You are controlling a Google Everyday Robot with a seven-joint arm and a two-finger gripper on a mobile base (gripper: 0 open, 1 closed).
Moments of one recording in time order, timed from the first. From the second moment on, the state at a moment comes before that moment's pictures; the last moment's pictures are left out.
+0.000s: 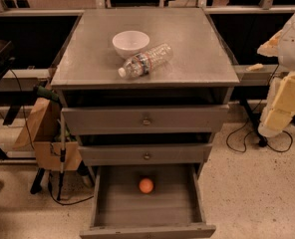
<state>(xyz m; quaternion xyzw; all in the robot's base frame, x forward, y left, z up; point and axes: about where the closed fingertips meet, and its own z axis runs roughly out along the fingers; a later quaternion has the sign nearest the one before) 0.438 -0.217 0.977 -0.60 0.78 -0.03 0.16</state>
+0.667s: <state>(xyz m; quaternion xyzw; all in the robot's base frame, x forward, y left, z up) 0.434 -0.206 0.959 -0.59 0.79 -0.02 0.17</state>
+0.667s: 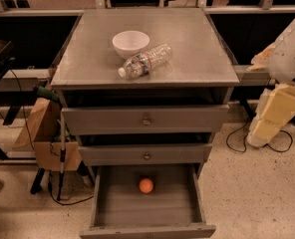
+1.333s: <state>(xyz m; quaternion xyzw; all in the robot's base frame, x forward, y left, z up) 0.384 -0.146 0.830 -0.57 0.77 0.13 0.25</state>
